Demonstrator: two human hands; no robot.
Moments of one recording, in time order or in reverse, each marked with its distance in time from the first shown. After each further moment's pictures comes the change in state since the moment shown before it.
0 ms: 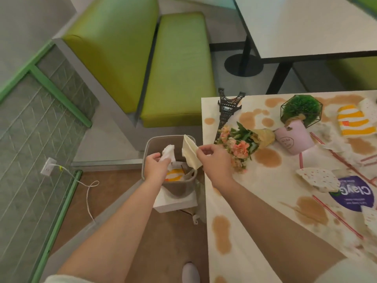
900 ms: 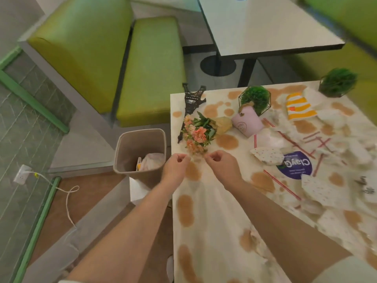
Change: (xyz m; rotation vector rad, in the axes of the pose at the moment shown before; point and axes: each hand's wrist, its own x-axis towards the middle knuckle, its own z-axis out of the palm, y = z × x) left_hand -0.121 -0.004 0.095 0.138 -0.345 0.199; right_hand -0.044 0.064 -0.127 -0.178 0.004 0.105
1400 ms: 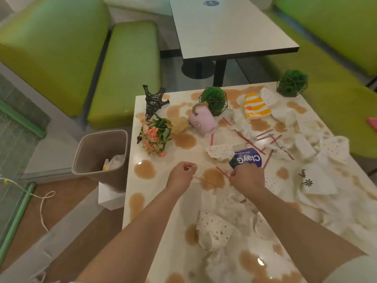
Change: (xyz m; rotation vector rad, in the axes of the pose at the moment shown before) left_hand -0.050 0.027 0.151 0.032 -0.134 0.017; right_hand 0.019 0.133 -0.163 -0.923 0.010 0.018
